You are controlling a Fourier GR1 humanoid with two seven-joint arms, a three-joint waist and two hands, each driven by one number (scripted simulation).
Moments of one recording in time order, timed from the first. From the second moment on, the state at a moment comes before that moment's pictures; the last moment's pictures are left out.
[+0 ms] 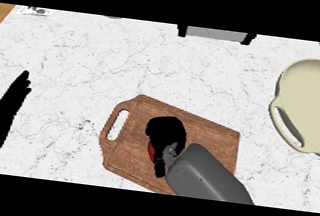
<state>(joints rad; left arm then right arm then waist) 0.02 0.39 0.02 -1.53 0.01 0.13 0.13 -0.61 -0.01 0.74 -1.20 0.48 0.49 0.85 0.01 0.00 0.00</state>
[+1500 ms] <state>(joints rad) 0.03 0.35 0.06 -1.53 -0.04 0.09 0.13 -0.90 -0.29 0.41 -0.93 0.84 -0.03 1.00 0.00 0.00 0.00</state>
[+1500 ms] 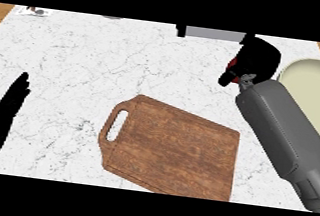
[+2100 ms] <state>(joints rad) 0.05 0.35 0.08 -1.54 -0.04 0.08 0.12 -0.92 -0.40 0.29 -1.15 1.03 -0.11 1.05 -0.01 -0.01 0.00</state>
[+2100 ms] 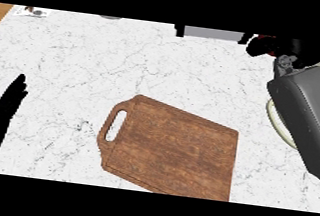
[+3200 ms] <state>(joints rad) 0.00 0.31 0.08 -1.53 -0.08 0.05 0.12 -0.93 -0.65 -0.13 -0.67 0.91 -0.37 0.50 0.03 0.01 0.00</state>
